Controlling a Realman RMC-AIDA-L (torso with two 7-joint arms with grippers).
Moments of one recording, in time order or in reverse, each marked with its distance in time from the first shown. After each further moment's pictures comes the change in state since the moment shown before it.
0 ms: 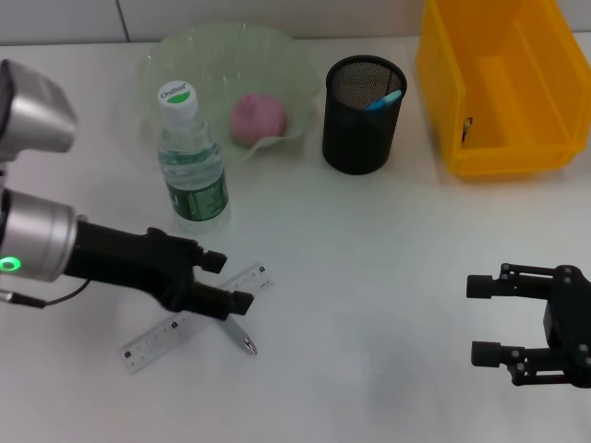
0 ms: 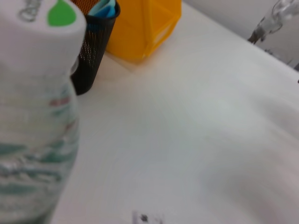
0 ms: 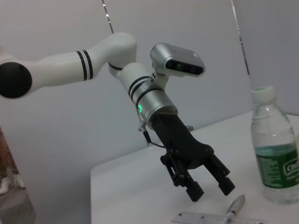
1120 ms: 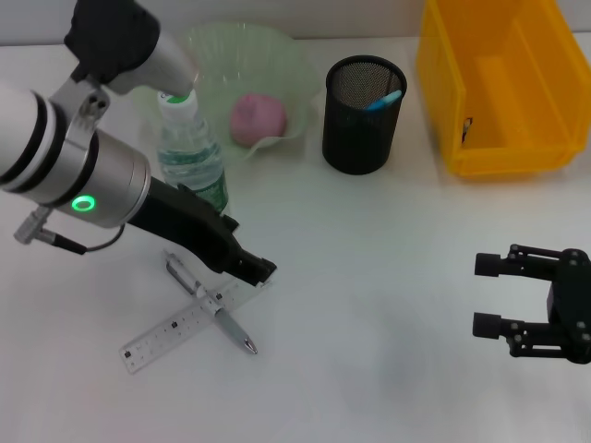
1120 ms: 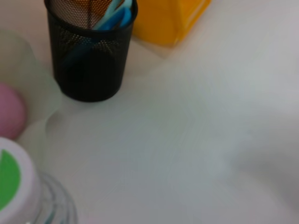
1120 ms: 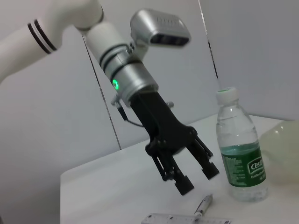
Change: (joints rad) left arm -0.063 0.000 0.351 0.407 0.231 -0.057 -0.552; right arm 0.000 -0.003 0.043 0.019 0.005 0.055 -0.005
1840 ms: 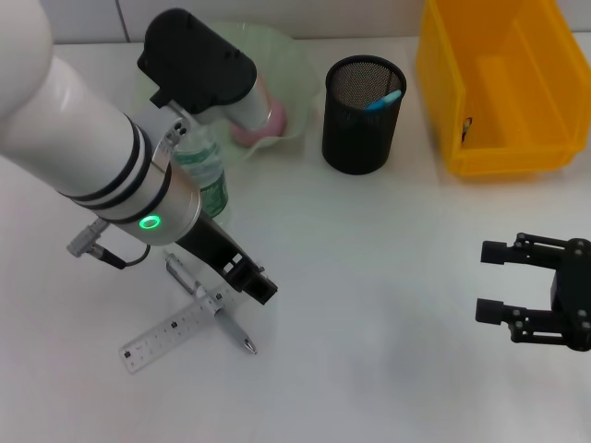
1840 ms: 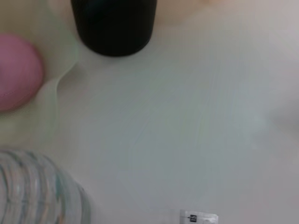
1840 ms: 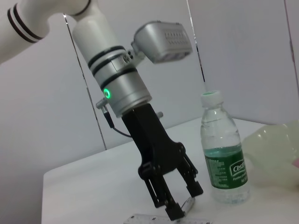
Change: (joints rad) left arm -0.085 -0.008 0.240 -0.021 0.199 -0.049 -0.289; right arm 0.002 -0.002 0.024 0.000 -0.001 0.025 -0.022
